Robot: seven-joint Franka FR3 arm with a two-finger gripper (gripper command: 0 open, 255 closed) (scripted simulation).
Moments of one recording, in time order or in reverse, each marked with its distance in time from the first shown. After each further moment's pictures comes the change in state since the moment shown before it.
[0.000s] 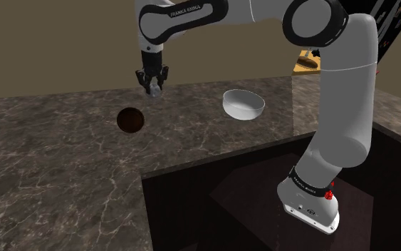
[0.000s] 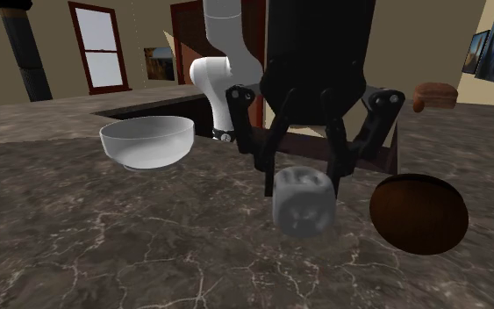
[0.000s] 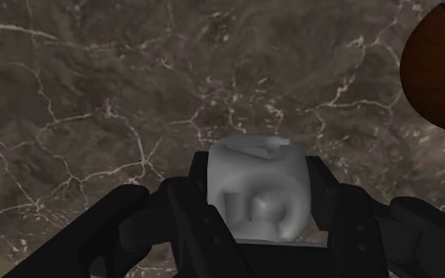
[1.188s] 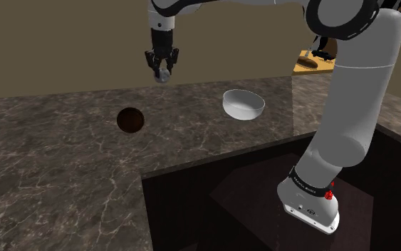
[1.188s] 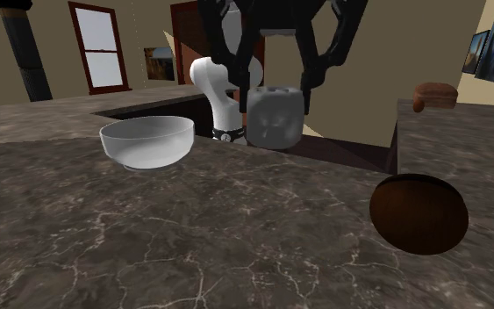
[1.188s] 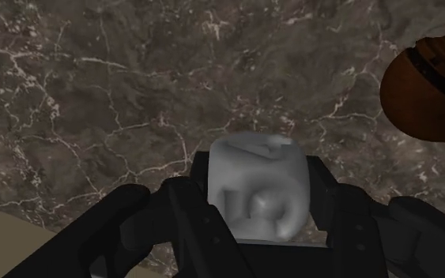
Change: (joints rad) arm -0.039 -0.155 0.000 -0.033 0.037 -0.118 -0.048
